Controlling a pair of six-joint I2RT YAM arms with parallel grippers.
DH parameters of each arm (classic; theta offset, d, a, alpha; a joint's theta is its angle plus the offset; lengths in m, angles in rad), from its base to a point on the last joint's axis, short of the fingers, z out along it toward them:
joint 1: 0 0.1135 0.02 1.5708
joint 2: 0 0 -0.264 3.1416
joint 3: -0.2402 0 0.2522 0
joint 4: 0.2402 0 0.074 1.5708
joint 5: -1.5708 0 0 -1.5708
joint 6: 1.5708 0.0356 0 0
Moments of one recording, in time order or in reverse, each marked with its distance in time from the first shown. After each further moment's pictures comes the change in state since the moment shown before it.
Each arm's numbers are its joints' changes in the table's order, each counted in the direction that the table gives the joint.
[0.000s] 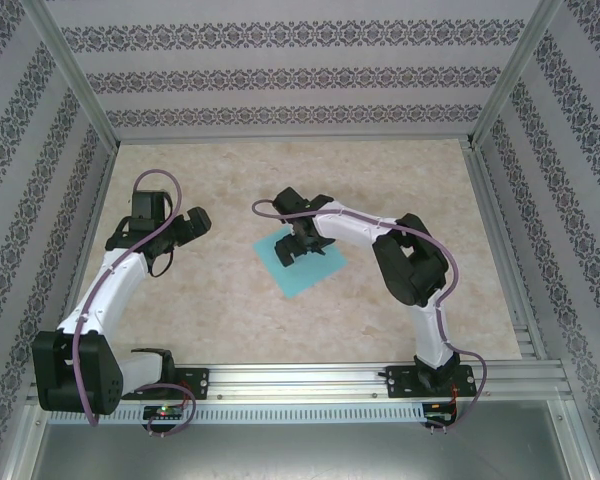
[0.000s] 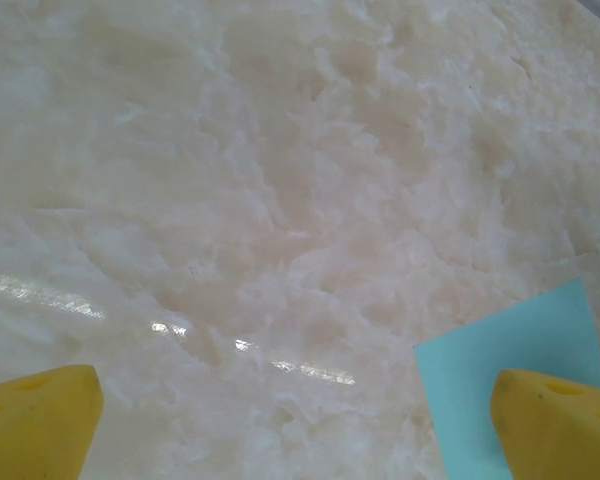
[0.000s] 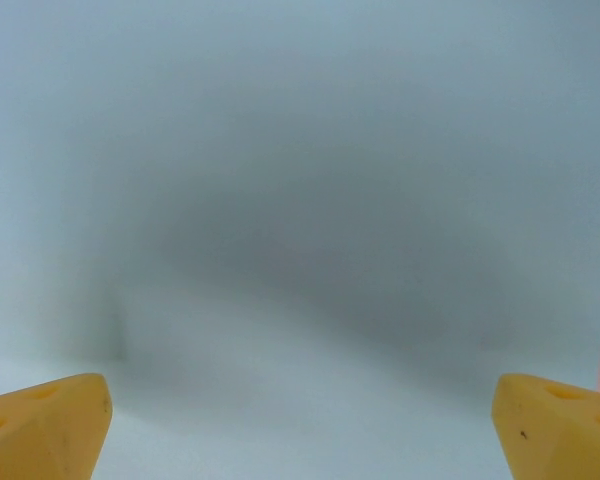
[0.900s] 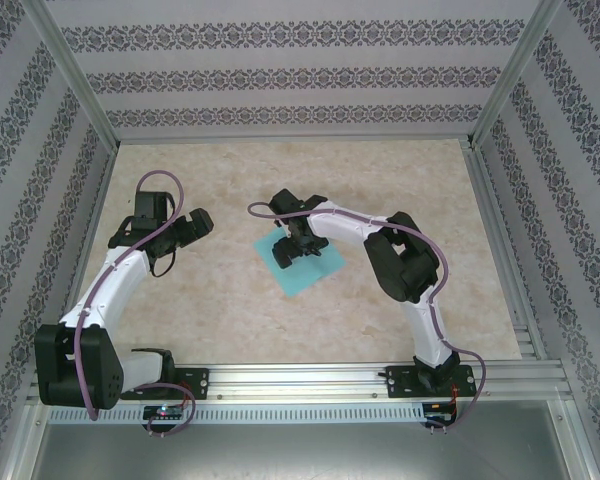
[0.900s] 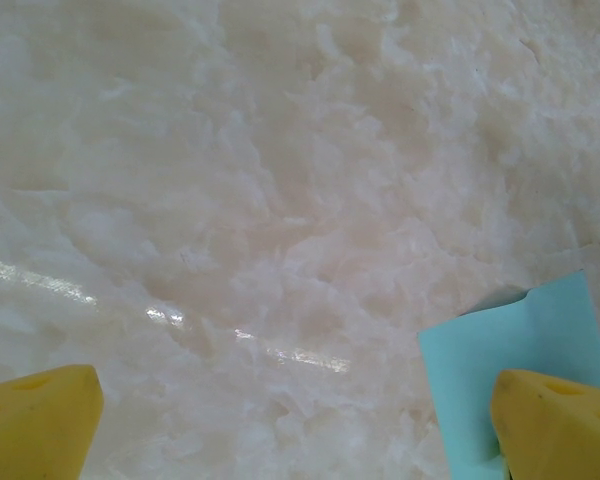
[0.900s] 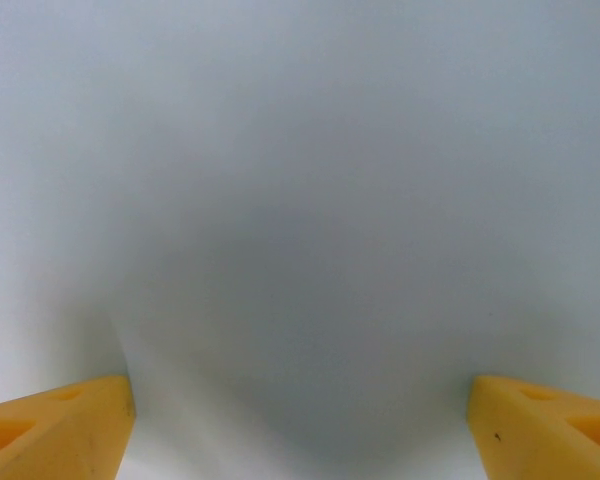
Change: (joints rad) left arm -0.003 -0.026 0.005 -0.004 -0.018 -0.018; right arm -0.009 -0.070 -0.048 0.018 0.047 -0.004
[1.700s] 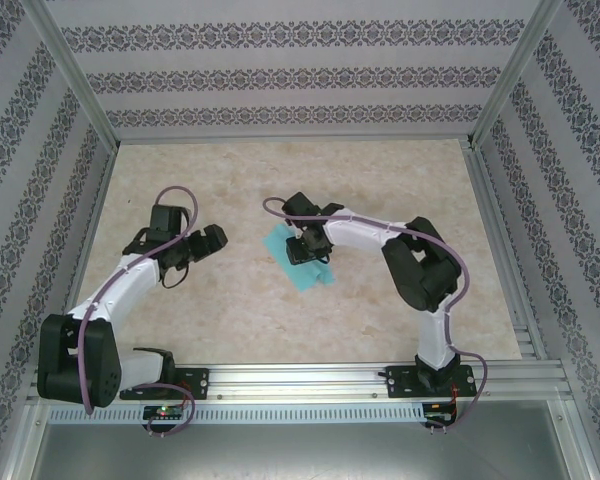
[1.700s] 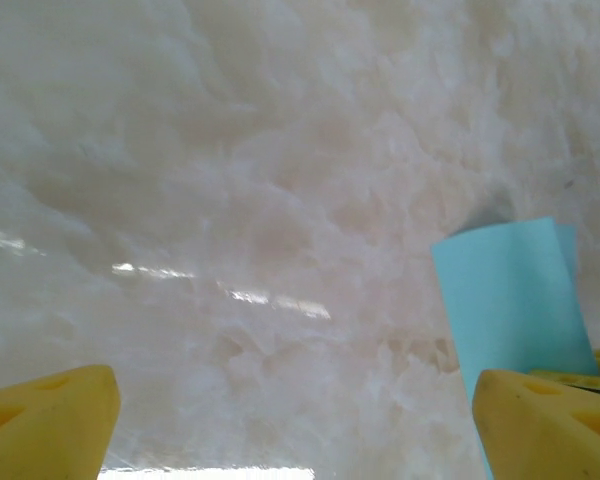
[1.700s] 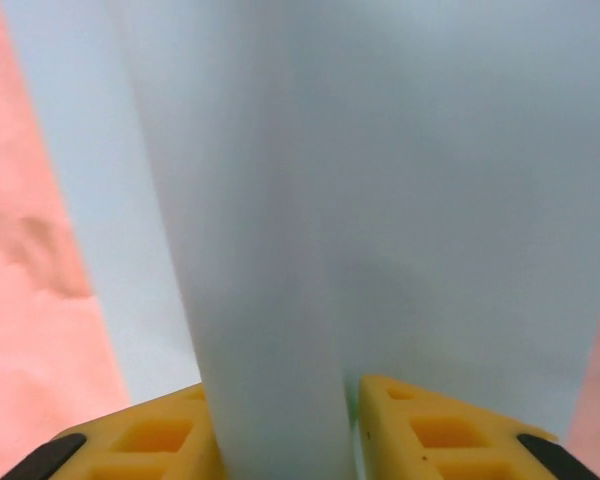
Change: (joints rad) left arm -0.090 -0.022 0.142 -0.113 -0.113 -0.064; right arm -0.014 0.192 0.243 -0.202 0.113 0.192
